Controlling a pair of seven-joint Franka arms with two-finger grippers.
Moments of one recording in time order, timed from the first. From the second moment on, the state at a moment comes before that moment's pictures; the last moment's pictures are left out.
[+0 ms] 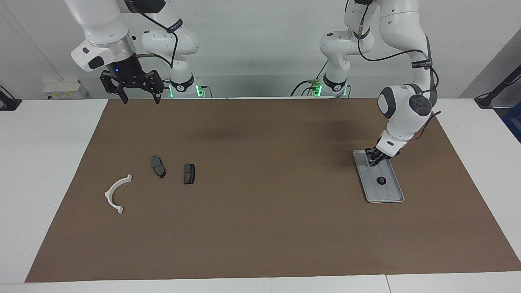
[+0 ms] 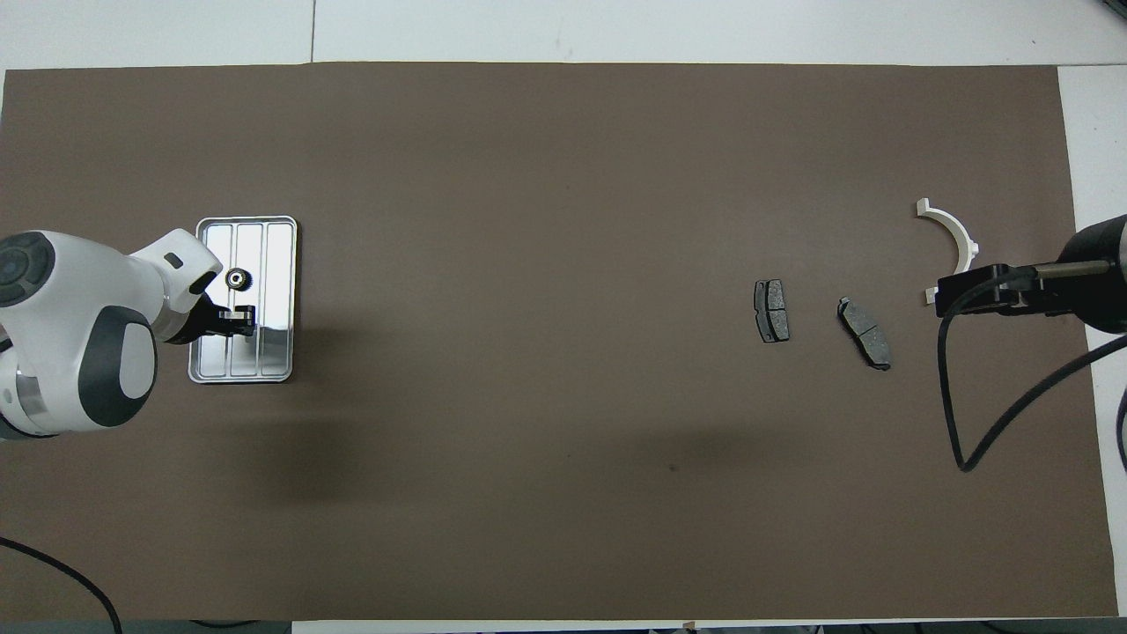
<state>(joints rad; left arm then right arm) 0.02 0.14 -0.02 -2.14 -0.04 2.24 0.03 -0.05 -0.11 0.11 -1.68 0.01 1.56 0.09</state>
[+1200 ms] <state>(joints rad) -0.67 0.43 -0.04 -1.77 0.04 2.21 -1.04 -0.05 -0.12 0.11 -1.70 0.01 1.56 0.09</state>
